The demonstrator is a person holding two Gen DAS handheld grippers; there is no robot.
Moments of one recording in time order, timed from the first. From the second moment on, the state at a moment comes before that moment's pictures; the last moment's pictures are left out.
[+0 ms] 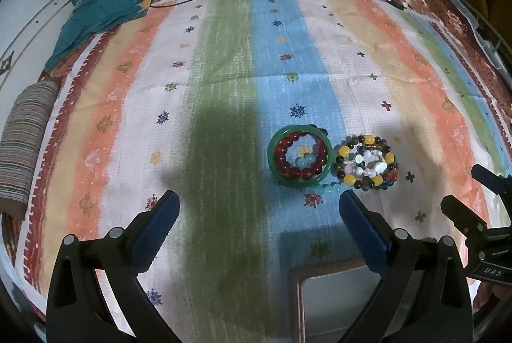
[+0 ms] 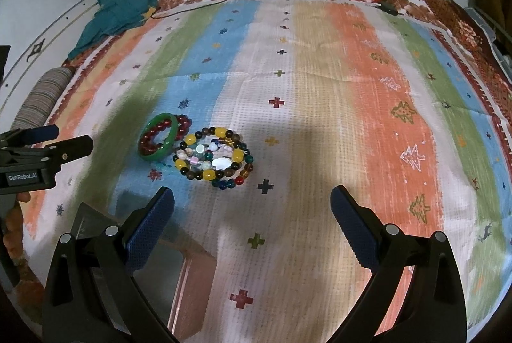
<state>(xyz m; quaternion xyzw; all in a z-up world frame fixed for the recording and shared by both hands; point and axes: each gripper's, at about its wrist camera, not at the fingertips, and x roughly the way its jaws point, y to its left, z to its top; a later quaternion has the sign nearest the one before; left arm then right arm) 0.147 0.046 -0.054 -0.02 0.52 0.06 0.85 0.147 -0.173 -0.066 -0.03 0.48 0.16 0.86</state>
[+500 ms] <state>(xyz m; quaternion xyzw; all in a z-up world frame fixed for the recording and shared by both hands) 0.174 0.052 -0.077 -0.05 0.55 0.05 0.83 0.175 -0.173 -0.078 -0.01 0.50 0.15 0.85</state>
